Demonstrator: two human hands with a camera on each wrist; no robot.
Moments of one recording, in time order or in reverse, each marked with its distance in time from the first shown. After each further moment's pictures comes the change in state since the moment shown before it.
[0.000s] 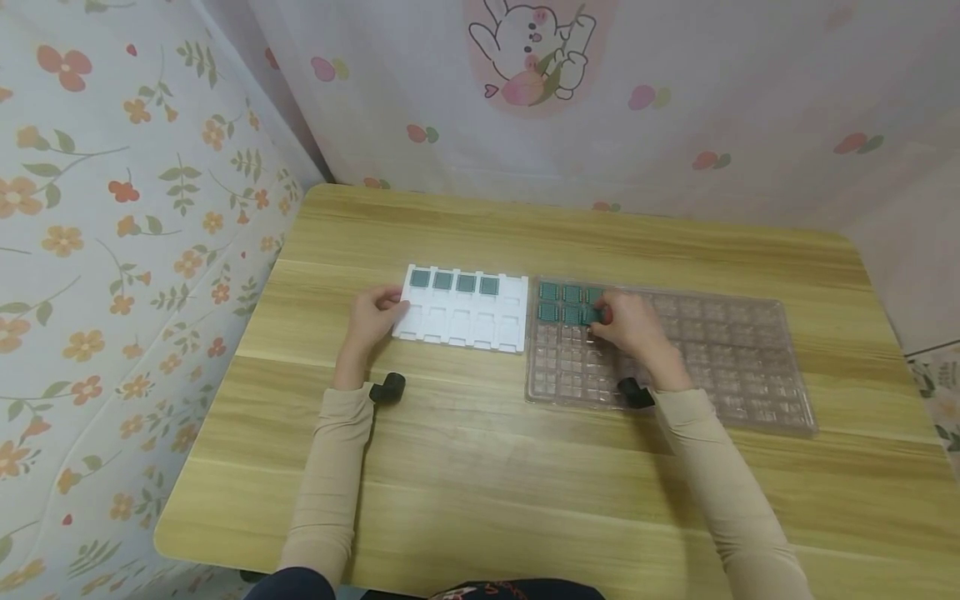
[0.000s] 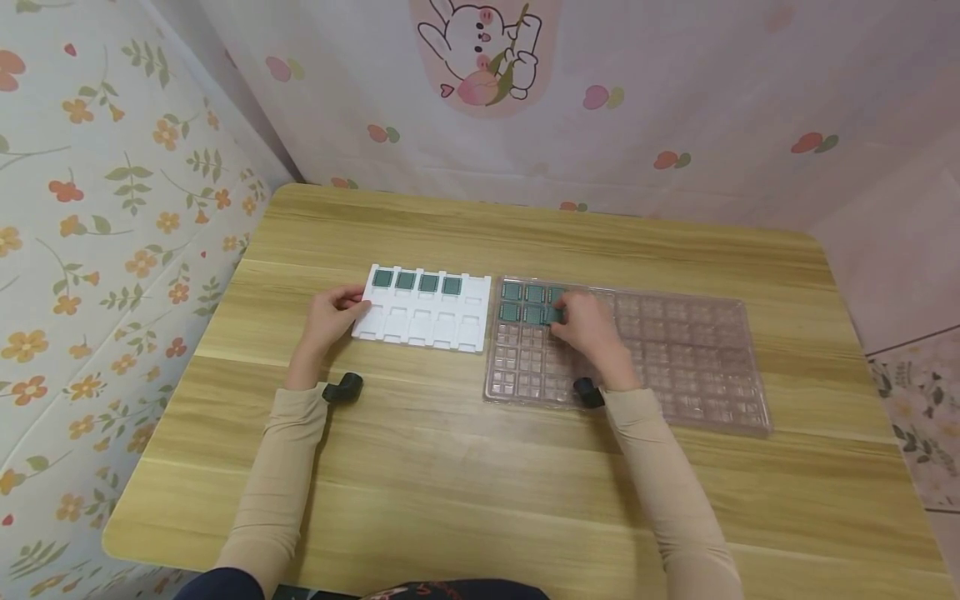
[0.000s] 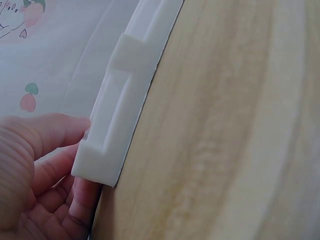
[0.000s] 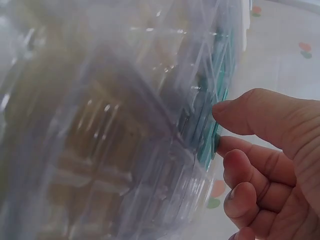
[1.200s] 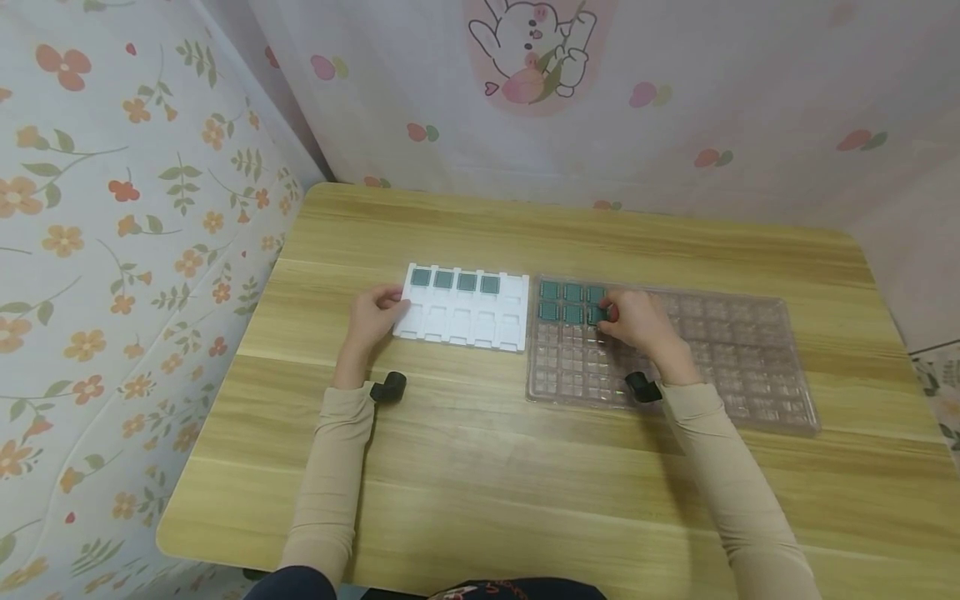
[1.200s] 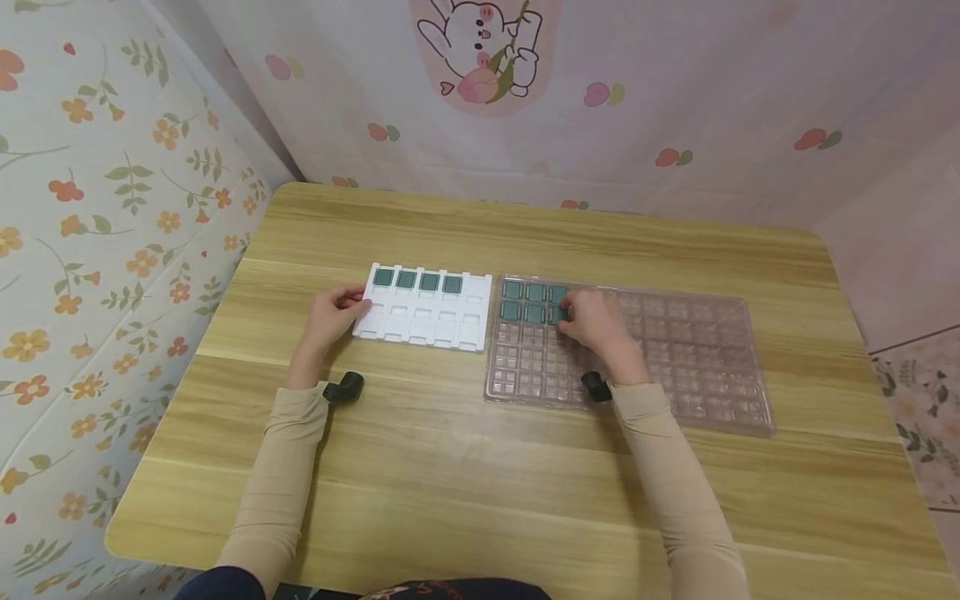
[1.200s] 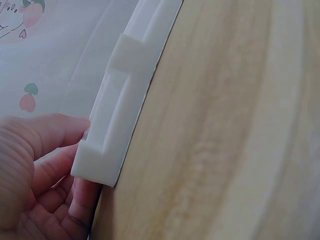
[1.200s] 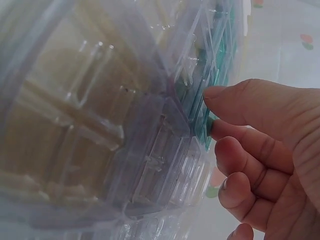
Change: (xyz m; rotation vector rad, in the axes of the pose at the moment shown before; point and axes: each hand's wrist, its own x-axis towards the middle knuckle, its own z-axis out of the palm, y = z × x) left_hand -0.001 0.002 0.000 -0.005 -0.008 -0.011; right_hand 0.000 0.005 -0.008 -0.081 -0.050 -0.018
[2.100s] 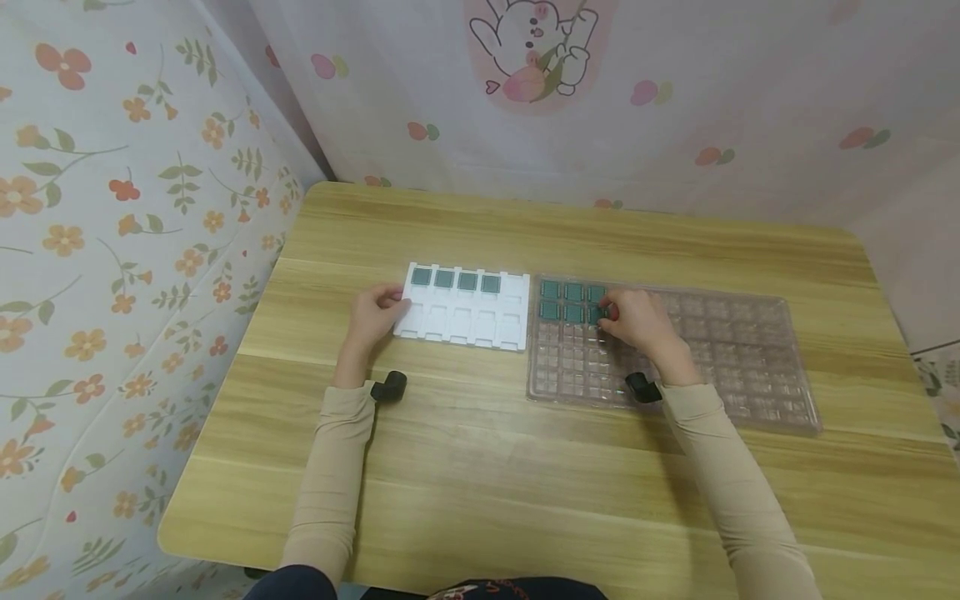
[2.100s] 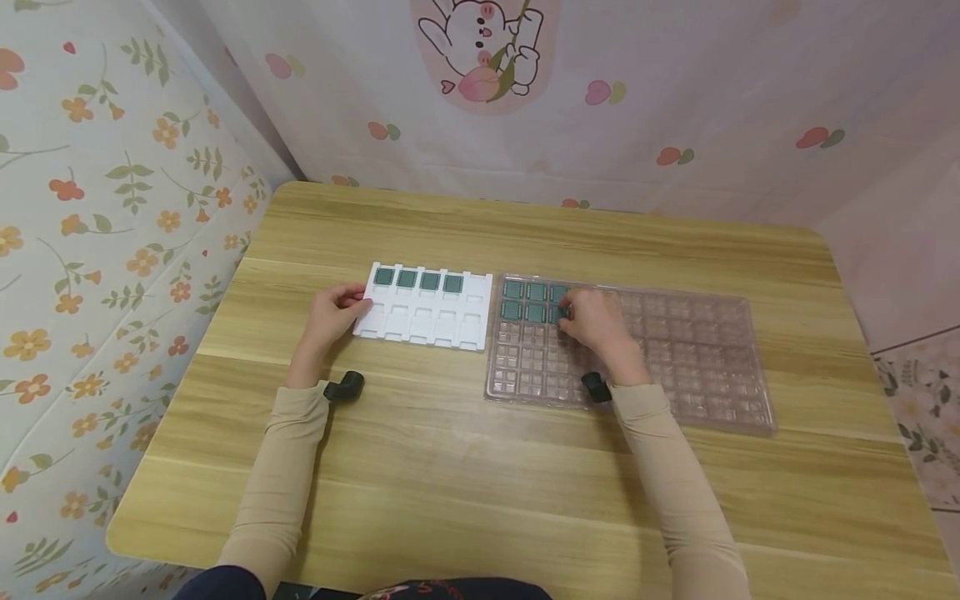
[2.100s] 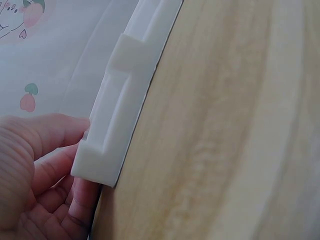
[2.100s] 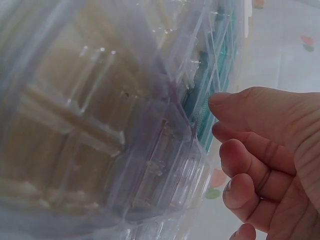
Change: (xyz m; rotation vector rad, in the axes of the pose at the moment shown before) left_hand 0.000 -0.002 0.000 -0.003 0.006 0.003; right_hand 0.000 -0.001 0.003 -0.040 0.044 -0.030
